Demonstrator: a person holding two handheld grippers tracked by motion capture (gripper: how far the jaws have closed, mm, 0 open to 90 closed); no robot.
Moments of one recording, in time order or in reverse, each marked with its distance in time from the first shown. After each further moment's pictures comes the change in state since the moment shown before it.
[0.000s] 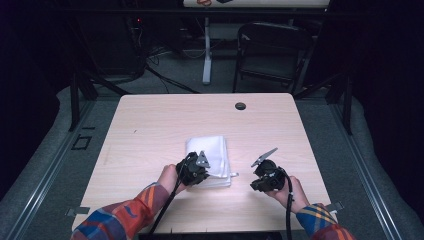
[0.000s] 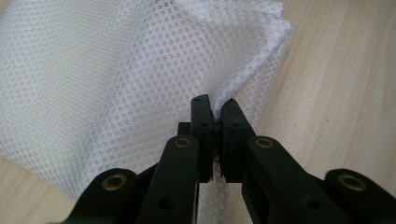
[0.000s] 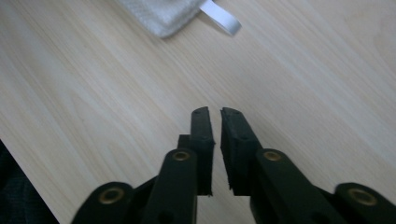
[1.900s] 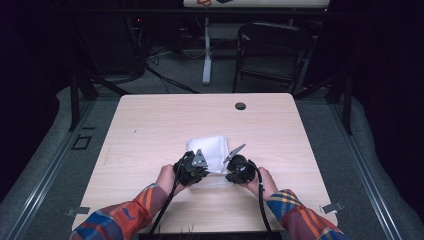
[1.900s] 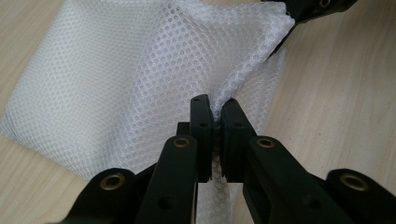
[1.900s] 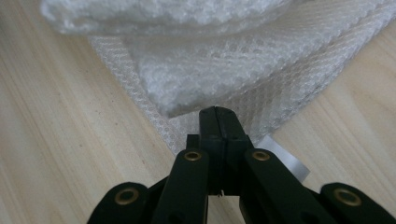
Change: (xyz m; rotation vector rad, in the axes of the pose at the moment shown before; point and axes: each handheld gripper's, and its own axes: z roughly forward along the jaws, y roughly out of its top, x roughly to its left) left arm -0.004 -0.001 -0.014 -0.070 0.045 -0.016; right arm 0.020 0.055 0.059 -0.058 0.021 -0.132
